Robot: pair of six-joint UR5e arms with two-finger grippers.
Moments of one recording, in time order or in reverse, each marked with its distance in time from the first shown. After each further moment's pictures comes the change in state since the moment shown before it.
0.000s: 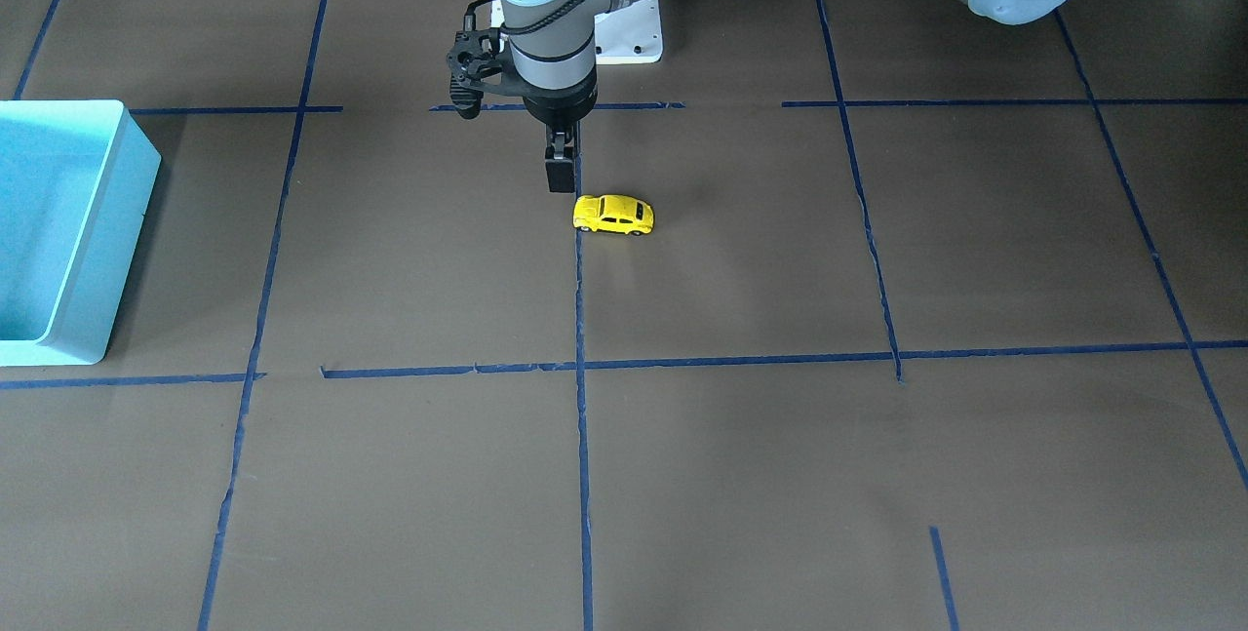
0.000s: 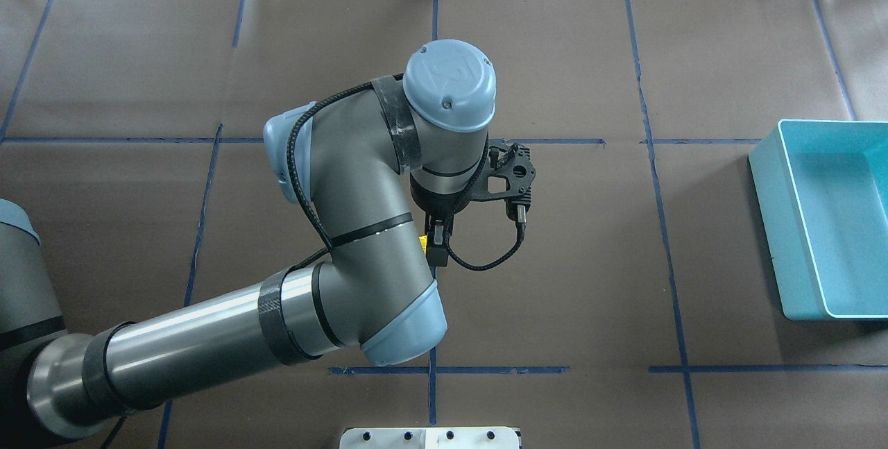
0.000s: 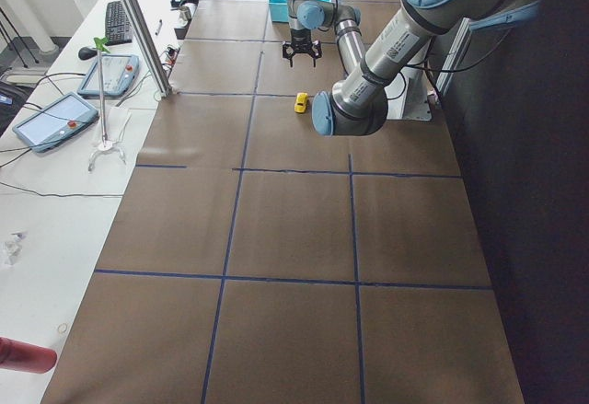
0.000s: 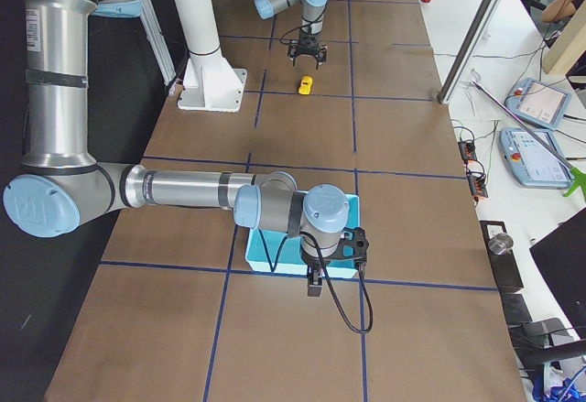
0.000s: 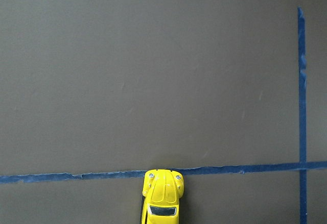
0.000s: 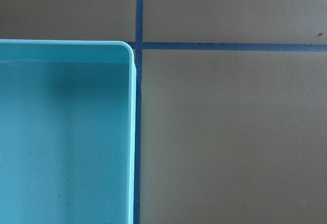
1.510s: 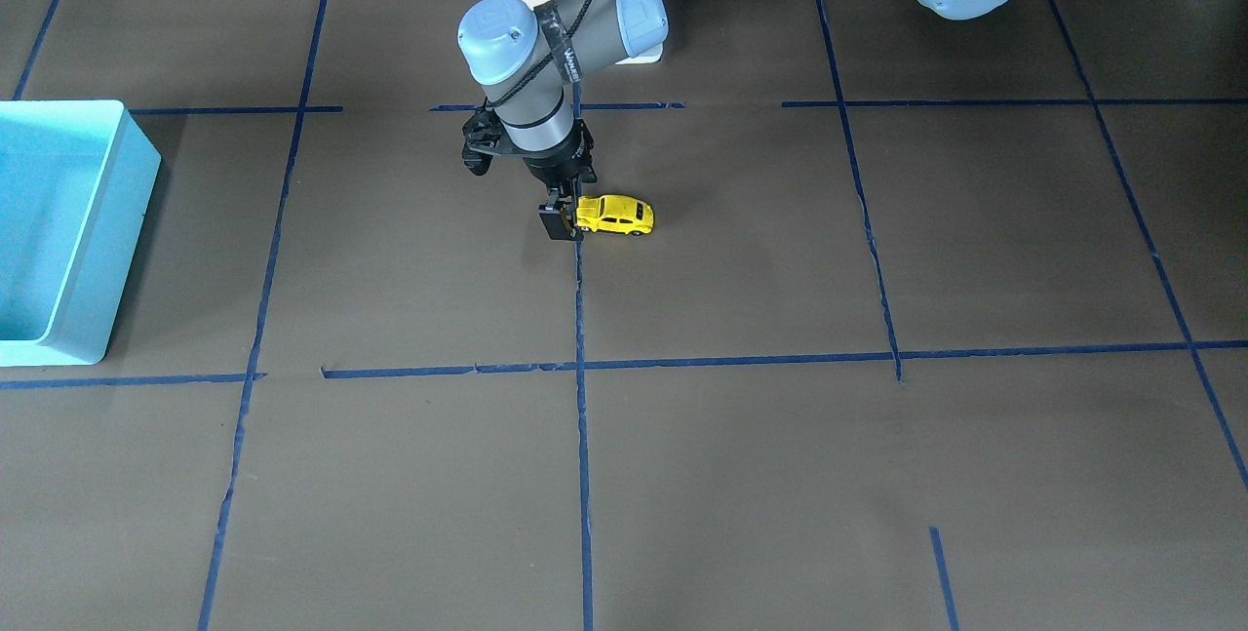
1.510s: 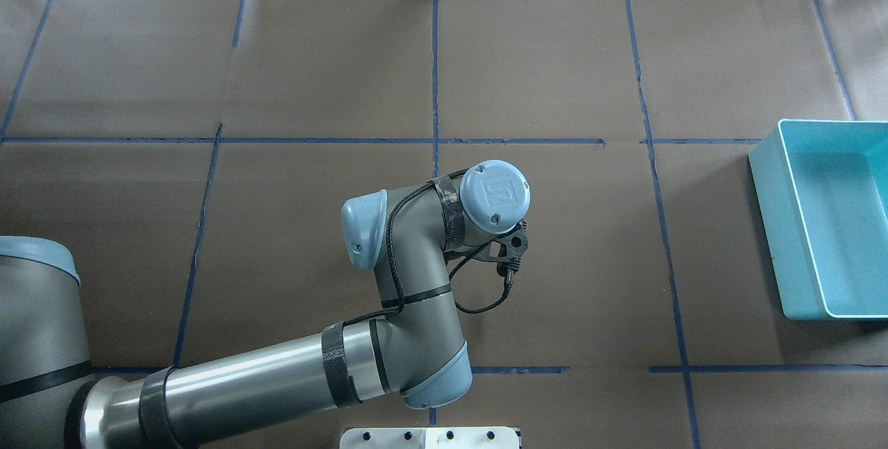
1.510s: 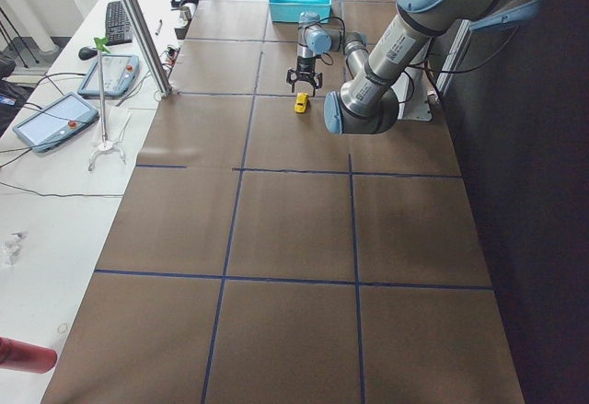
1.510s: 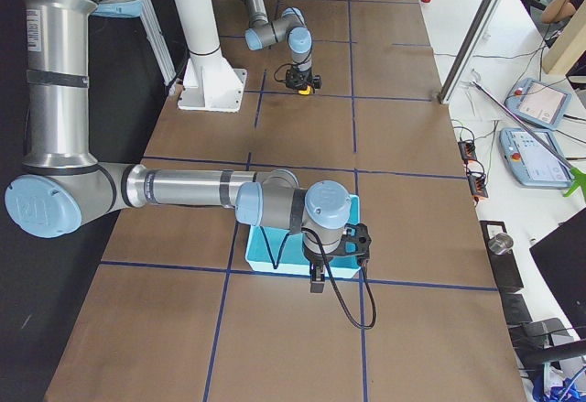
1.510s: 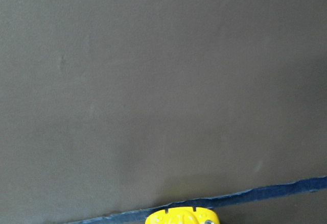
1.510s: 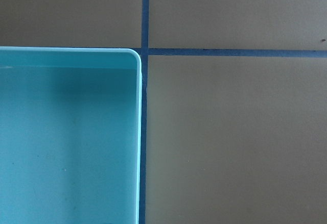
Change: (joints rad) left arm 0.103 0.000 0.246 -0.144 0.196 0.035; right arm 0.000 0.006 0.008 0.000 0.008 0.010
